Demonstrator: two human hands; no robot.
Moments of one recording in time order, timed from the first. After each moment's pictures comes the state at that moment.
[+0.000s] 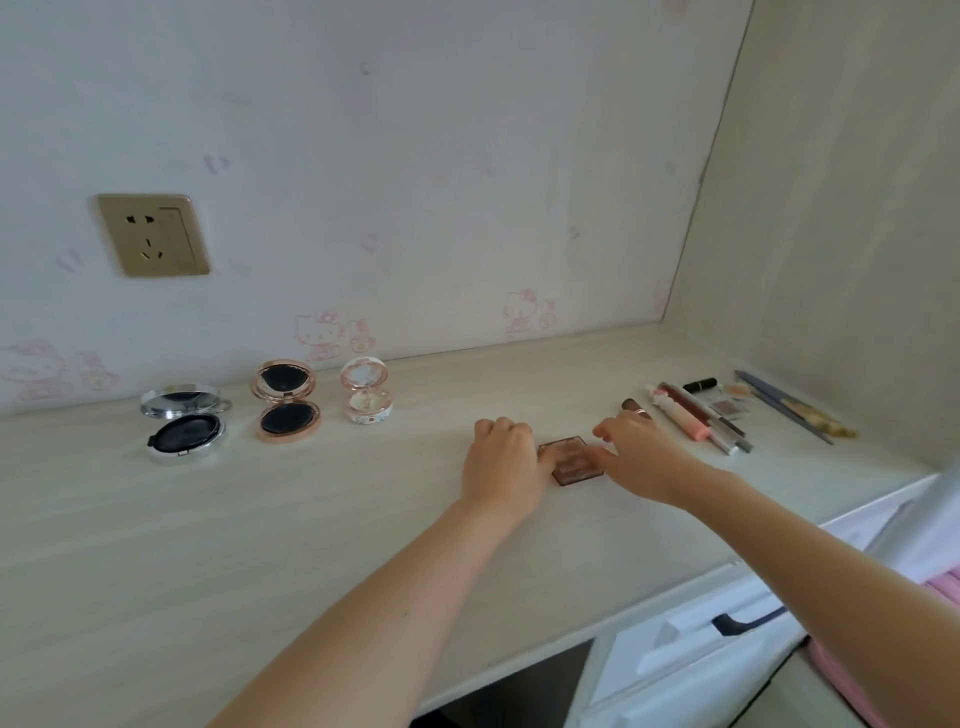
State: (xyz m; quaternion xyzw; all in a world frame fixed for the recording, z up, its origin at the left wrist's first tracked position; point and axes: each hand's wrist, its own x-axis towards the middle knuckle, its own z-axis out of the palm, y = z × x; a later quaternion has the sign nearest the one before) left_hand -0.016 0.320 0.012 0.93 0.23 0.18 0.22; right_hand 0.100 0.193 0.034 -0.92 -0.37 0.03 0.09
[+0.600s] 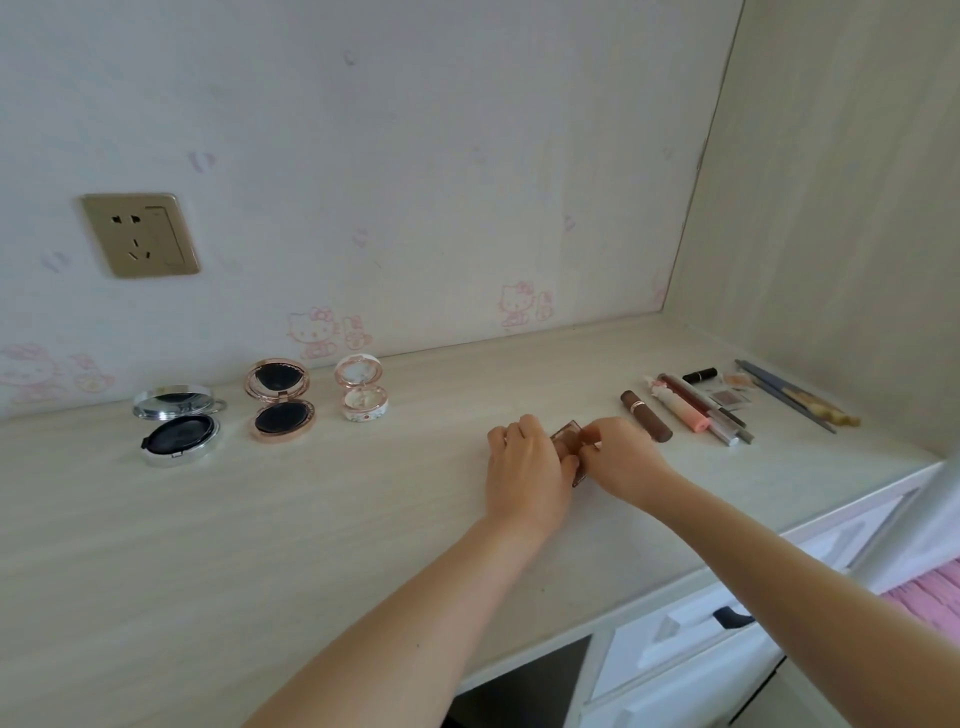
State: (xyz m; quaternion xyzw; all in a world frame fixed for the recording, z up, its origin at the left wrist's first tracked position) left_hand -0.018 0.287 0.012 0.91 0.24 0.21 0.25; right_hand 0.073 0.207 0.030 -0.92 -0.30 0.06 0.25
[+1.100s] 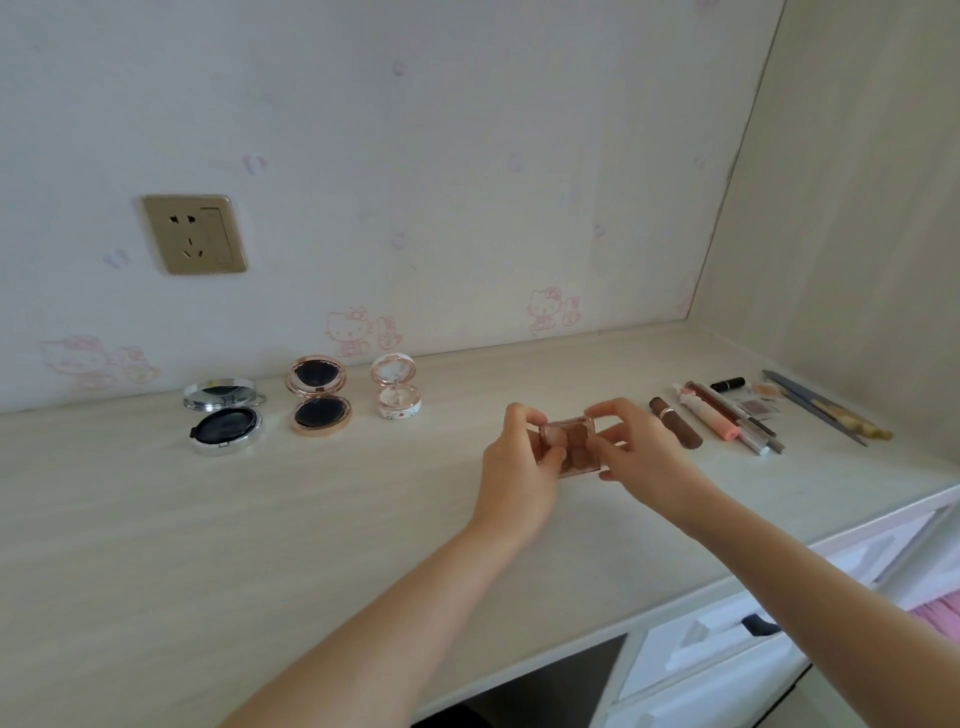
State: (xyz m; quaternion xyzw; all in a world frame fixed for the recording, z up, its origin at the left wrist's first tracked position) left_hand -0.064 0.313 0.026 0.79 0.22 0.31 0.49; right_hand 0.039 0.208 0.043 -0.83 -0.32 0.08 0.45
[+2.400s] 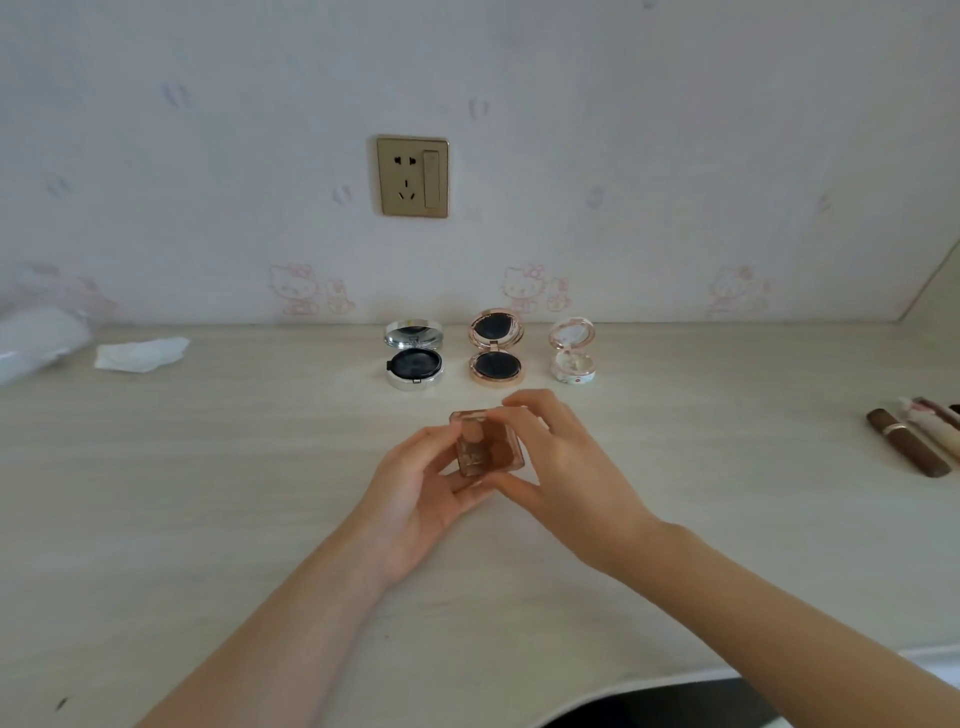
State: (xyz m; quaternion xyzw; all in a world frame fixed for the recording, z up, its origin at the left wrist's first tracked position) left_hand -0.276 0.449 0.016 0.38 0.21 0.28 0.86; right_hand -0.147 0.348 0.036 -0.71 -0.65 -0.03 0.27
